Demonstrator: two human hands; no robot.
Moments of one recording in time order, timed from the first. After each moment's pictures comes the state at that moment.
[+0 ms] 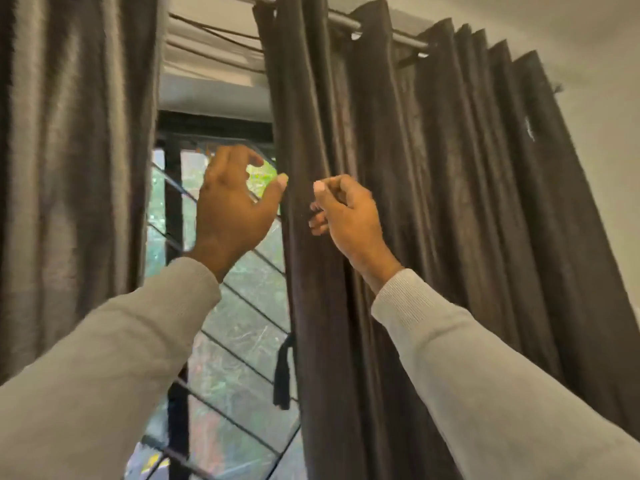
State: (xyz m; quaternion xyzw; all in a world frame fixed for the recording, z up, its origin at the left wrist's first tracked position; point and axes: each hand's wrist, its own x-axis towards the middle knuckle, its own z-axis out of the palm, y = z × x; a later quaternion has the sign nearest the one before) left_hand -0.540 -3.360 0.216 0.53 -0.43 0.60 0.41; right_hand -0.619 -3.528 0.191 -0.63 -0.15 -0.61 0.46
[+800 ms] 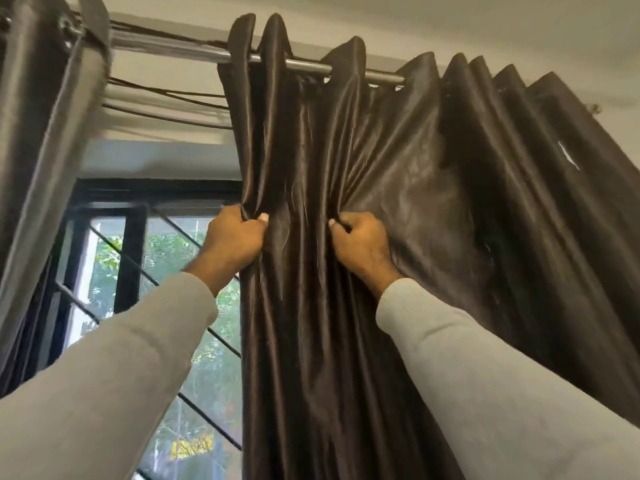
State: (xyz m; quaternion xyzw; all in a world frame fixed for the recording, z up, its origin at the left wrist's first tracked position) left_hand -0.490 -3.490 0.312 0.68 -0.34 0.36 0.54; right_hand -0.539 -3.702 0.291 -0.71 -0.06 -0.66 0.26
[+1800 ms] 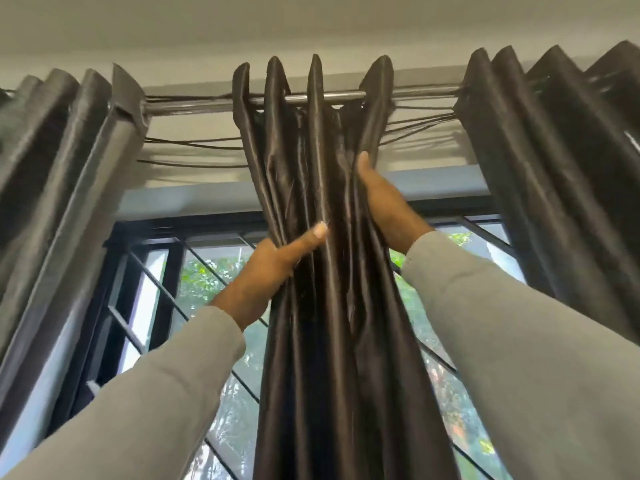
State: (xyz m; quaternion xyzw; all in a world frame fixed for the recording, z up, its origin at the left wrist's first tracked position) left_hand -0.528 -3.568 0.305 0.60 -0.48 0.22 0.59; right_hand -0.572 -3.773 0.396 -0.65 -0.29 -0.44 0.55
